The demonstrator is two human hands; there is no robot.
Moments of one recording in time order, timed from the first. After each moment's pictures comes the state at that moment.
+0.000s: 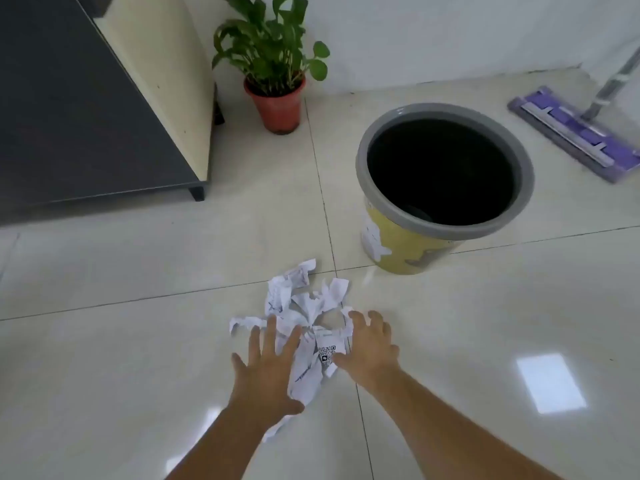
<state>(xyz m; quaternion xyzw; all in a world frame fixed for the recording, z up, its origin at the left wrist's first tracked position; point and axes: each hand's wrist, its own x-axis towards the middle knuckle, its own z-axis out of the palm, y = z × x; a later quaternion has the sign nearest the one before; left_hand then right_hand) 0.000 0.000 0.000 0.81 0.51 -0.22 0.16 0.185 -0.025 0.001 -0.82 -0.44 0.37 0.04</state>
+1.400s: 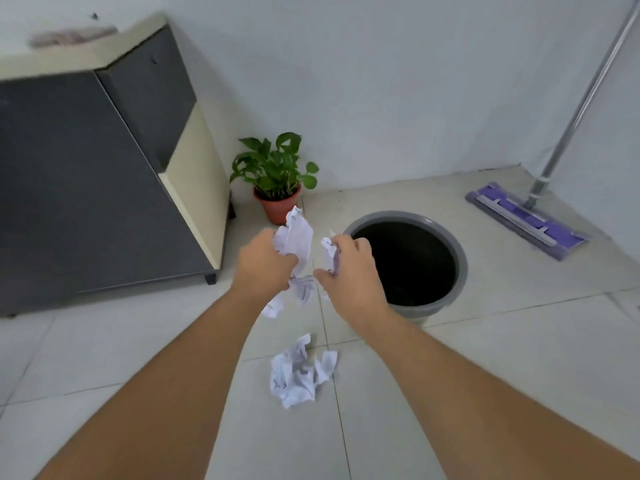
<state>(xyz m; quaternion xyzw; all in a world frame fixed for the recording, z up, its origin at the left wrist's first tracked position) 0.105 0.156 0.263 0.67 0.59 0.26 0.37 0.235 0.074 0.248 -0.74 -0.52 0.18 0.39</state>
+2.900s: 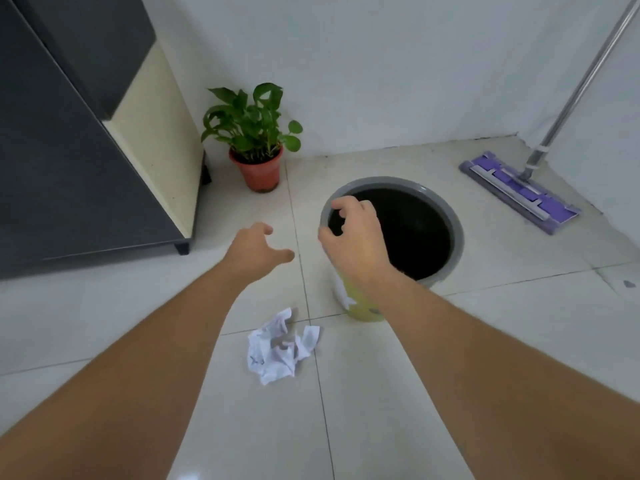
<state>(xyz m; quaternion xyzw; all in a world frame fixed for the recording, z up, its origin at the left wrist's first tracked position) 0.109 0.184 0.173 0.70 0.62 0.12 0.35 0.265 0.099 0.210 -0.76 -0.49 0.19 0.39</state>
